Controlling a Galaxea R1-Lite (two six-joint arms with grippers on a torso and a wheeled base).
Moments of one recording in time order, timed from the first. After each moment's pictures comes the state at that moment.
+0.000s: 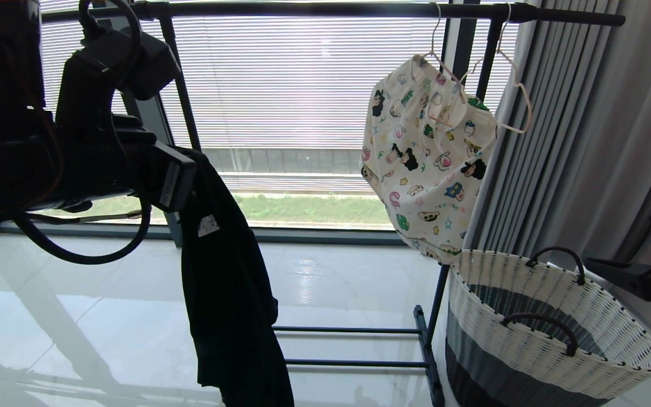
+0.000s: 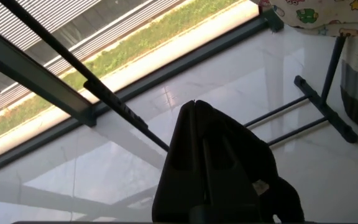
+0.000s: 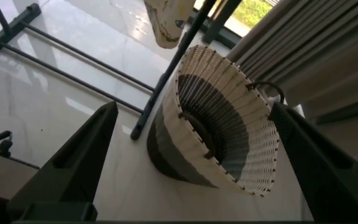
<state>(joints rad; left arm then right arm) -0.42 1.41 -1.23 0.14 0.17 0.38 0.48 1.11 -0.93 0.23 -0.23 -0.21</state>
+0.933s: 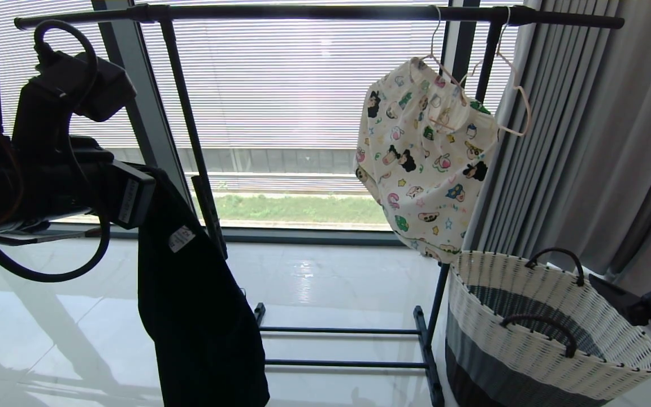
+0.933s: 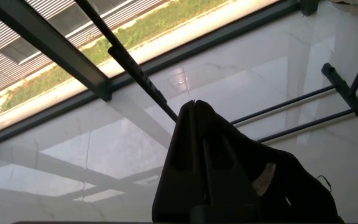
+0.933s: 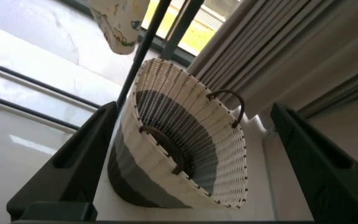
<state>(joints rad) -0.31 1.35 -1.14 0.14 0.17 0.38 0.34 1.06 -0.47 -0.36 -0.23 -0.34</state>
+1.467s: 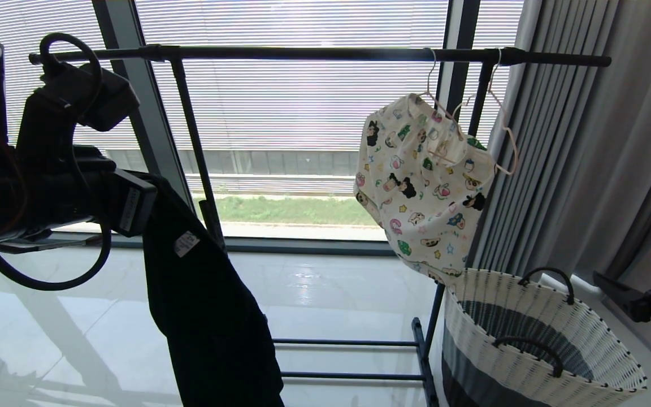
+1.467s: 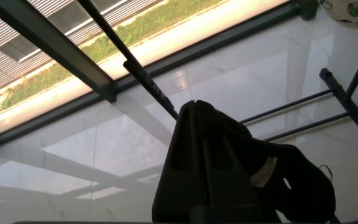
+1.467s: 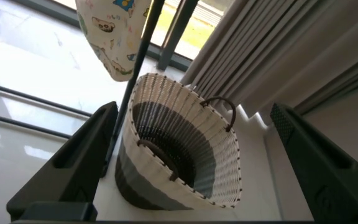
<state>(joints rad) -0.30 1.35 -1.11 0.14 0.17 0.38 0.32 1.05 -0.47 -0.36 -0.23 -0.28</state>
